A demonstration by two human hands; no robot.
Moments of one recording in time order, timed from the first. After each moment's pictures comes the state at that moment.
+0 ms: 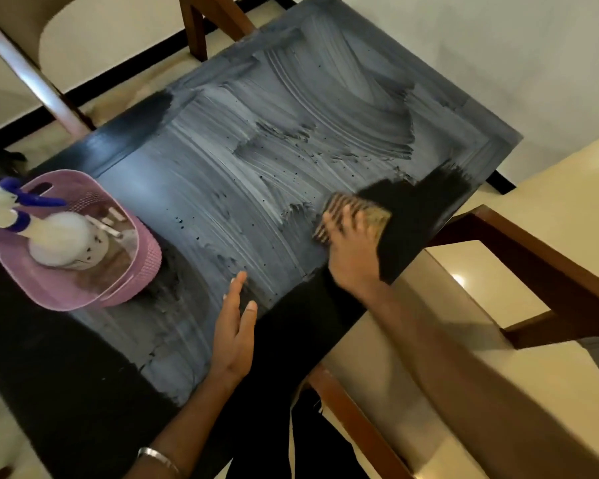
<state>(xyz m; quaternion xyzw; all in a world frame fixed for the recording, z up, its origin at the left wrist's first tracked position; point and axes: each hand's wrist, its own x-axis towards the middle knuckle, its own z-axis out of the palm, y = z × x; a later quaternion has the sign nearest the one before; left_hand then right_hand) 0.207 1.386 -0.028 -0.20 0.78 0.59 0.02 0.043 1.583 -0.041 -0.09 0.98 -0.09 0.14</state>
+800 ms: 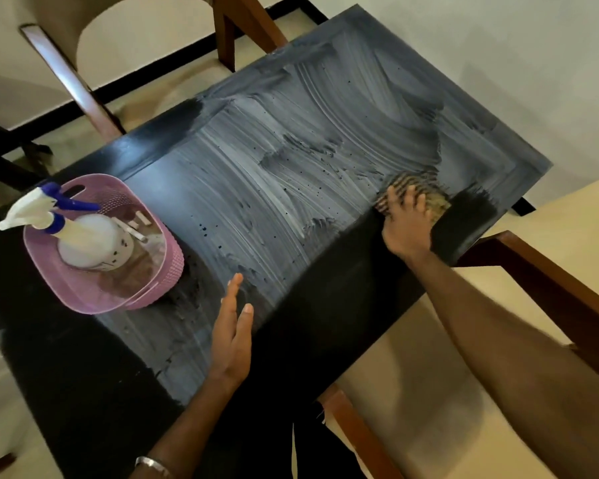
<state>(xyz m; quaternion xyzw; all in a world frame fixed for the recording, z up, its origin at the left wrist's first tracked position) 0.197 1.358 -0.025 -0.23 0.76 0.61 -0.01 -0.055 1.621 -0.035 0.00 0.99 -0.08 0.13</state>
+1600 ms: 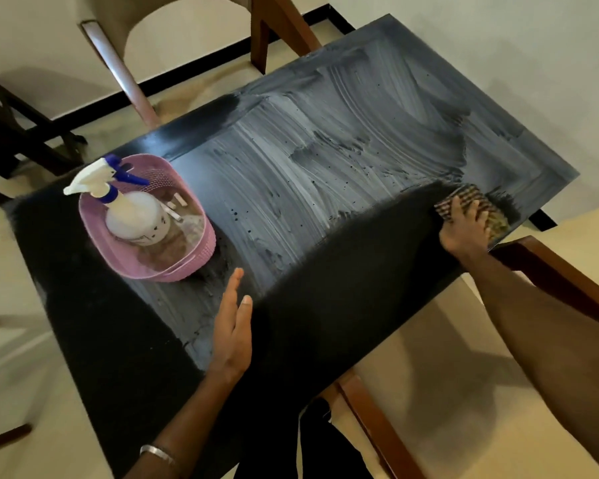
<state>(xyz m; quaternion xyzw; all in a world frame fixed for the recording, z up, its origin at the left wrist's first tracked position) 0.233 1.333 -0.016 -0.26 0.74 0.62 -0.02 -0.057 1.688 -0.038 0.11 0.97 -0.10 0.17</state>
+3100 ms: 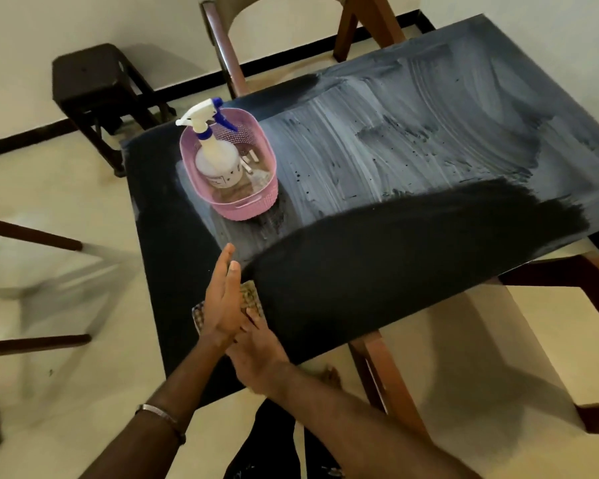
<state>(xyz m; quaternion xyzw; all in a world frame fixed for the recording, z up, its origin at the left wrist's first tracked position) 0.327 1.308 0.018 -0.39 0.71 0.58 -0.11 0.337 1.404 -0.048 -0.60 0.77 -0.06 0.19</state>
